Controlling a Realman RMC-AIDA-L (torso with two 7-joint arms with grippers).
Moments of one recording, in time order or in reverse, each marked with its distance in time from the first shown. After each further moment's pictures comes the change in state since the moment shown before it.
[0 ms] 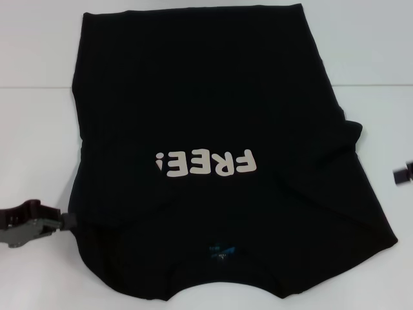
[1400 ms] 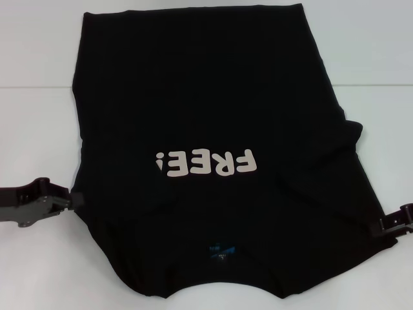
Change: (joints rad) left arm -0.062 0.027 -0.001 -0.075 -0.003 -0.079 -0.027; right arm -0.018 0.144 -0.041 0.012 -0.171 0.150 -0.091
